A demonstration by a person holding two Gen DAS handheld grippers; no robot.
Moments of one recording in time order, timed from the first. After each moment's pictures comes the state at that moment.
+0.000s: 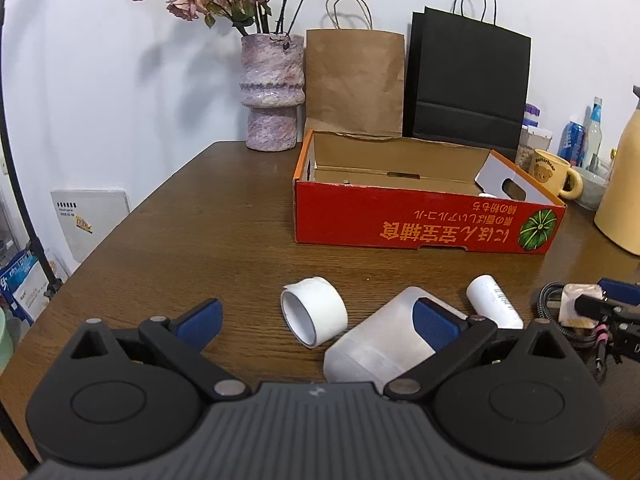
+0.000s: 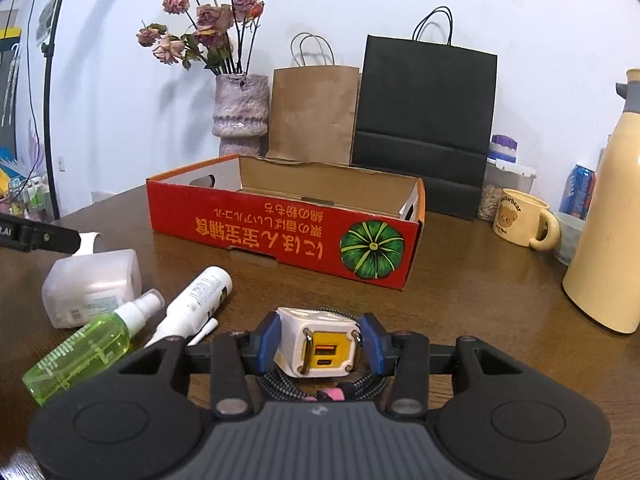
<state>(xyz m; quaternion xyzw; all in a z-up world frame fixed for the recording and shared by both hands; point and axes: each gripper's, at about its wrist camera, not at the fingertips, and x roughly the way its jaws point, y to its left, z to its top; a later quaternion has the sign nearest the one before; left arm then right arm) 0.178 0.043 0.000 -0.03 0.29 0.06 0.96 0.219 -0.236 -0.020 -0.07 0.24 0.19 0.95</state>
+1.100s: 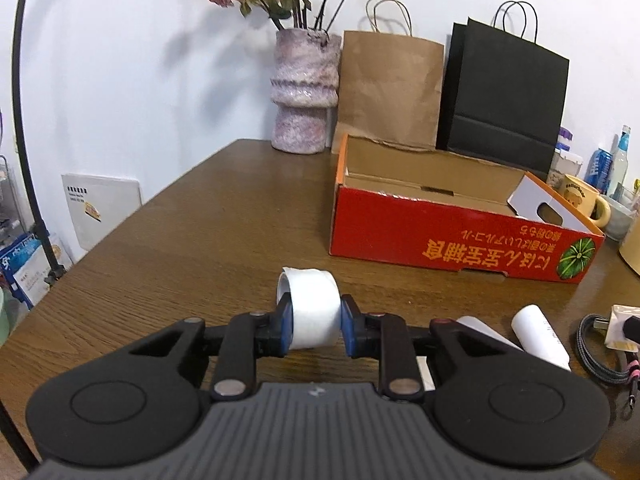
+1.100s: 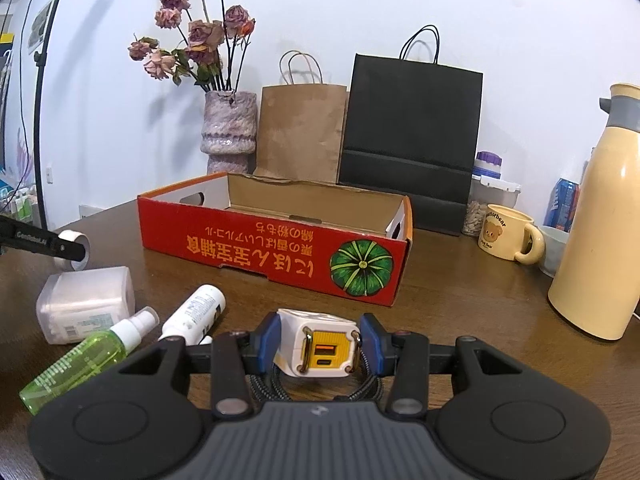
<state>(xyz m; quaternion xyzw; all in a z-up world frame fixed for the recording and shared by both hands) 0.198 0.073 -0.015 -0.06 0.27 0.09 0.96 0.211 -0.235 -0.014 -0.07 0.21 0.17 0.96</state>
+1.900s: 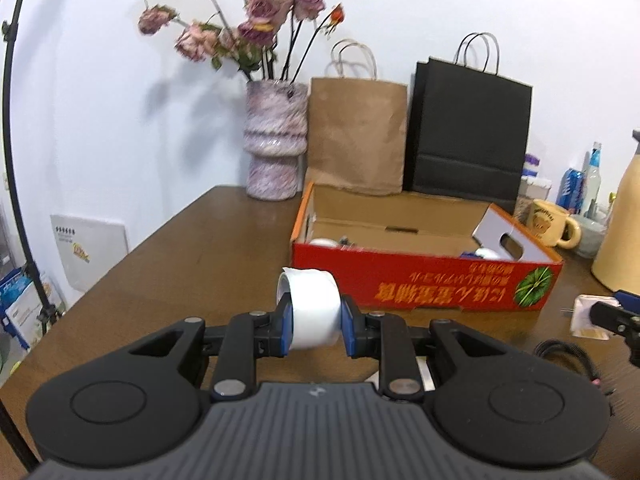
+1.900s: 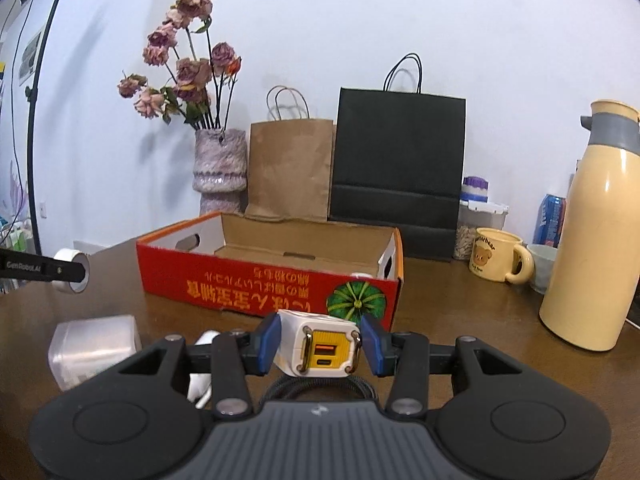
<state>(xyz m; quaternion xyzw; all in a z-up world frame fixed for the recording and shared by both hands) 0.185 0.042 0.020 -0.05 0.21 0.06 0.97 0.207 -0.233 0.011 -0.04 0.17 0.16 0.97</state>
